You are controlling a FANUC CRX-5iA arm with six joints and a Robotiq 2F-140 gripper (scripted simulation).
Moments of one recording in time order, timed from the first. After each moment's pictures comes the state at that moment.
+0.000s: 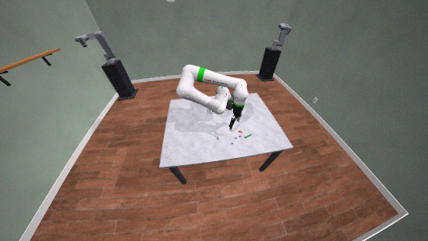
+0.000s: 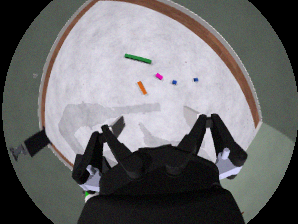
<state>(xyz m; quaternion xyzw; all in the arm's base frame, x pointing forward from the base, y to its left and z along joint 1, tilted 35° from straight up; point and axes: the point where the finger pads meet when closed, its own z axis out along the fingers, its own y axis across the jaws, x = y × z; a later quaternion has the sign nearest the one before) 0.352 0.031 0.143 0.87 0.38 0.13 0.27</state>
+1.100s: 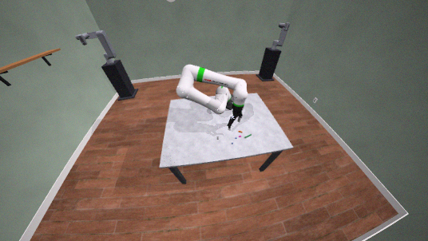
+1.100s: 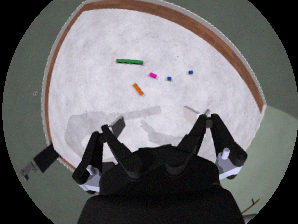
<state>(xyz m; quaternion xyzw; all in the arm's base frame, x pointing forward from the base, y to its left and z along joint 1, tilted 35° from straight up) 0.352 0.029 0.144 0.90 0.31 0.15 0.26</state>
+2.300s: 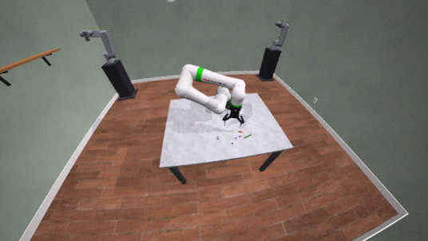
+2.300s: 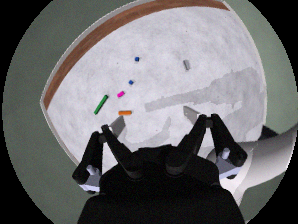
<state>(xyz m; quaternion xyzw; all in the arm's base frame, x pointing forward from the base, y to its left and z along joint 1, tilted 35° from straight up) 0.352 0.014 0.151 0.94 -0.15 0.25 0.16</state>
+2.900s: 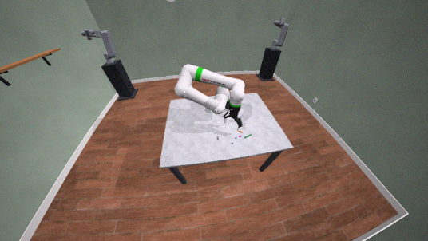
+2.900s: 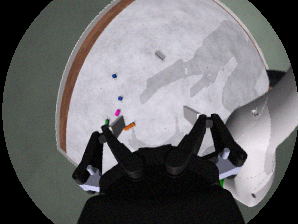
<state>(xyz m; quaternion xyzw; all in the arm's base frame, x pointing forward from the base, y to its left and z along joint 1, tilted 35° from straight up) 0.351 0.006 0.154 0.88 -0.37 0.28 0.10</state>
